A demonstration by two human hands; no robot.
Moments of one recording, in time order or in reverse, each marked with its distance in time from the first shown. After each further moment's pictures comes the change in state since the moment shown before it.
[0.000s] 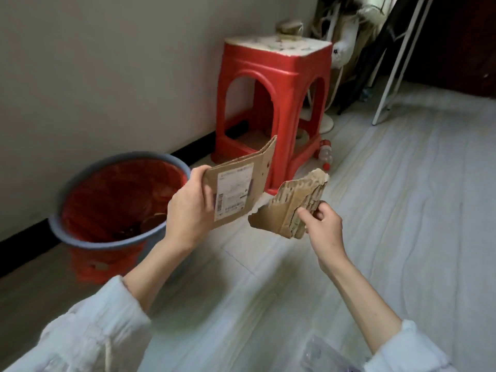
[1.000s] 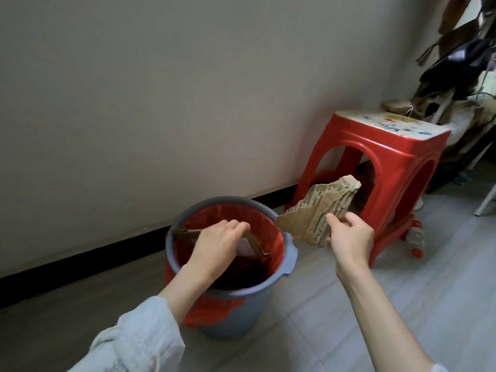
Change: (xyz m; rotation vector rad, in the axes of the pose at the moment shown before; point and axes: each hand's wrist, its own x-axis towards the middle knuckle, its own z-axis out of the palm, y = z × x) left_hand 0.027 -0.141 -0.087 0.574 -0.150 0.183; right_hand 0.036 -0.087 0.183 -0.103 0.077 -0.151
